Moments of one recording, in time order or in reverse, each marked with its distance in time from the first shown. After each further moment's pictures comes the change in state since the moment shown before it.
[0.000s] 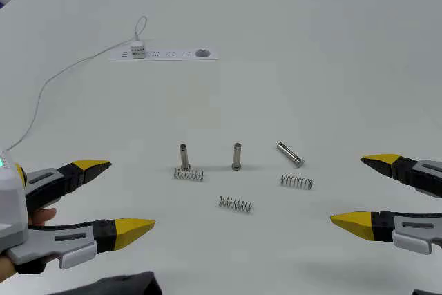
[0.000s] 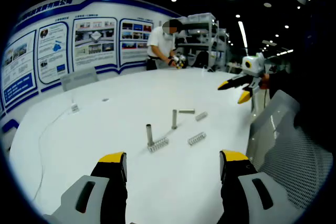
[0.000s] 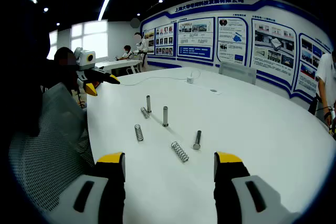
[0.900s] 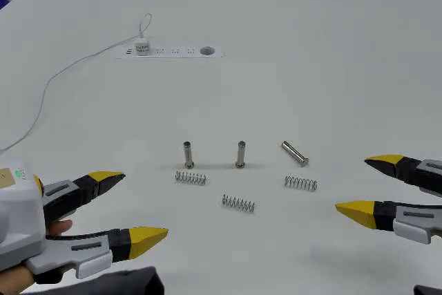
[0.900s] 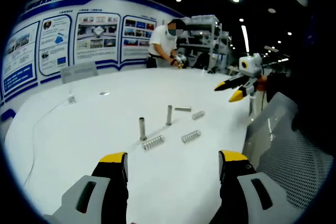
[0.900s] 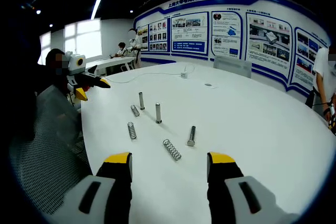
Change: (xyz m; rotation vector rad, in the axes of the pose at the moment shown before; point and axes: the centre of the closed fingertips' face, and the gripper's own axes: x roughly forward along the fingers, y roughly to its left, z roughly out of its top) left arm 0.004 -0.011 -0.012 -0.059 -0.001 -0.011; right arm 0.005 -0.013 -0.006 0.039 0.041 -0.034
